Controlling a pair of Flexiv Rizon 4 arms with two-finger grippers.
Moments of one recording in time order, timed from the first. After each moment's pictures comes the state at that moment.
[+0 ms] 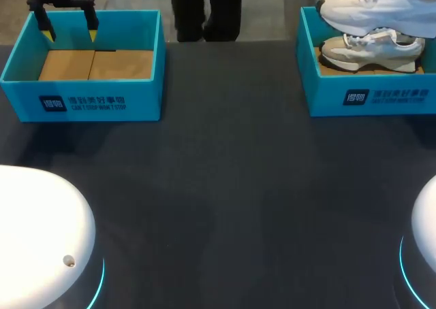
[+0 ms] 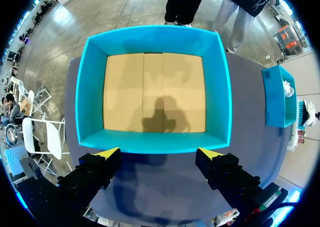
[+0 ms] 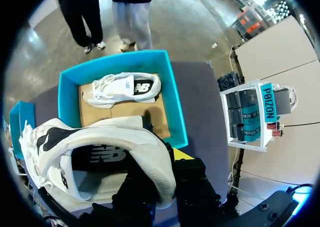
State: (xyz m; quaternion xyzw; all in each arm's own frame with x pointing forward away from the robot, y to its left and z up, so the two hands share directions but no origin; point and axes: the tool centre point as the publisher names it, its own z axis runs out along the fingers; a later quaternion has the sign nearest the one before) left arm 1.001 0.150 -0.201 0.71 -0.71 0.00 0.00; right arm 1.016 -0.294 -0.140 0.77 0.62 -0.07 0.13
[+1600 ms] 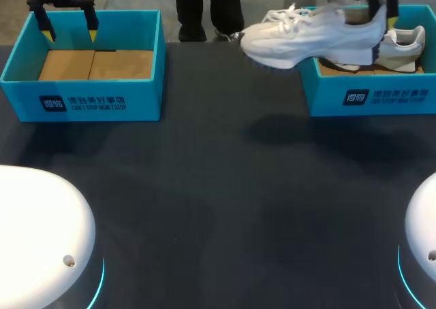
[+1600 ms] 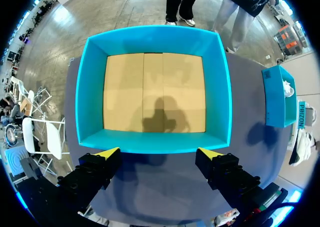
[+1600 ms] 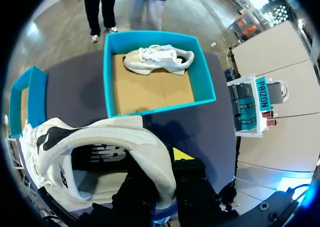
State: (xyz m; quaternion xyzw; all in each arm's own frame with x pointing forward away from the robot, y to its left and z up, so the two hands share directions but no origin) left arm 1.001 0.150 -0.201 0.71 -0.71 0.00 0.00; right arm 0.906 -0.103 -0.119 0.76 0.63 -0.10 0.15
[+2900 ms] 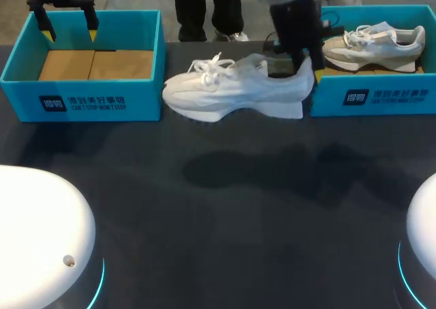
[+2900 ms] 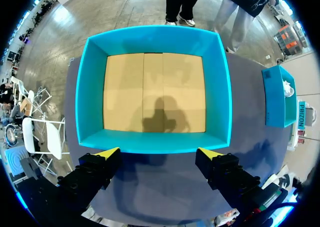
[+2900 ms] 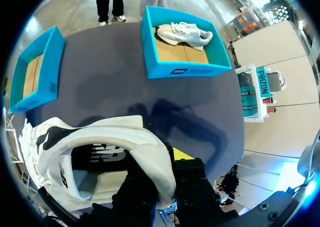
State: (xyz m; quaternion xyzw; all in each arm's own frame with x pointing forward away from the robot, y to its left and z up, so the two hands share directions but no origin) left arm 1.001 0.150 -0.201 0.71 -0.71 0.00 0.00; right arm 0.787 0.050 -0.146 0.76 0.62 -0.13 0.14
